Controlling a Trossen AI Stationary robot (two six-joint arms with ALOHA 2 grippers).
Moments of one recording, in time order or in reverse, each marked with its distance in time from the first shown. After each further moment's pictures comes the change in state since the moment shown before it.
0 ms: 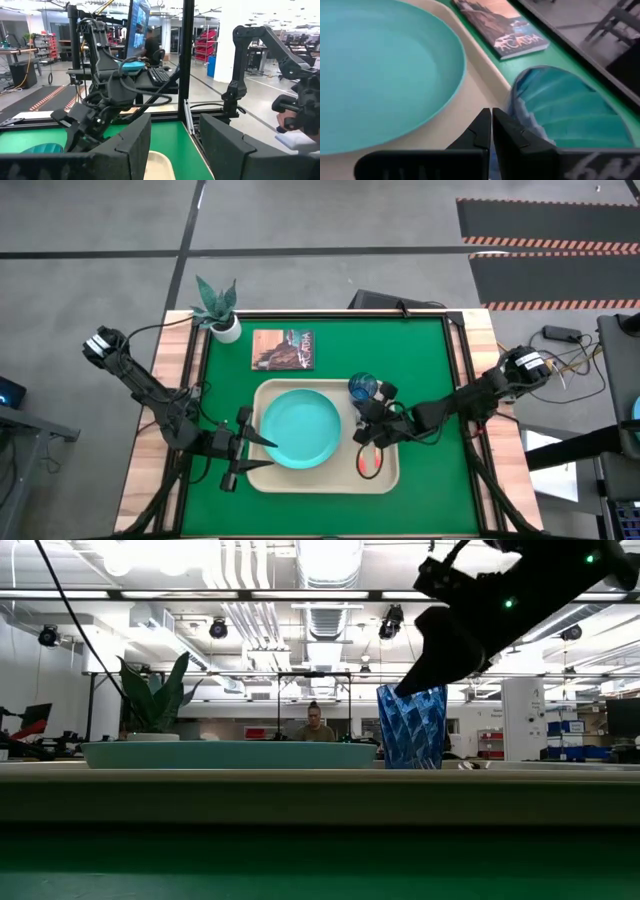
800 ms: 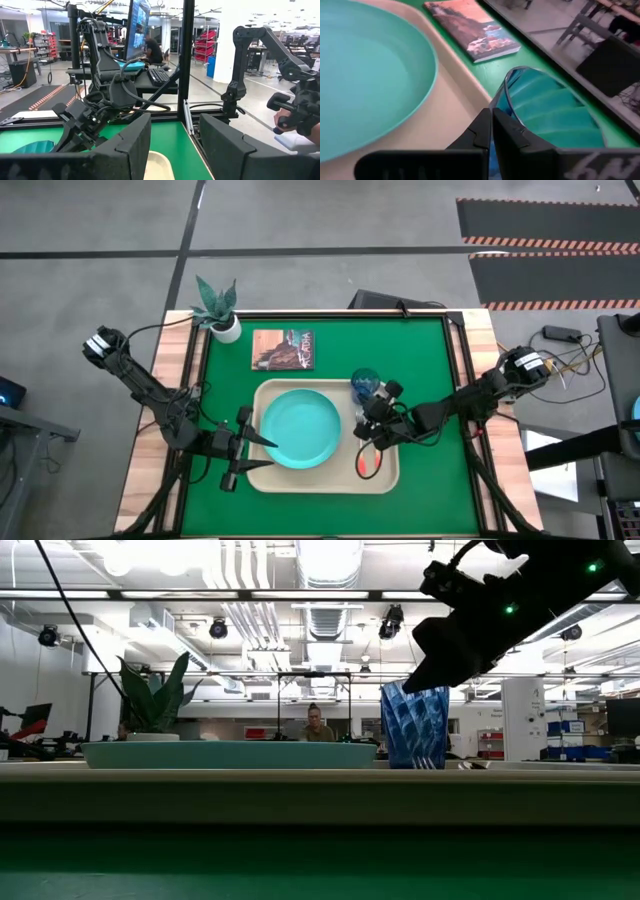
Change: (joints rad) left arm 0.000 0.000 0.000 0.000 0.000 -0.006; right arm 0.002 0.009 -0.002 -0.054 0.147 0.052
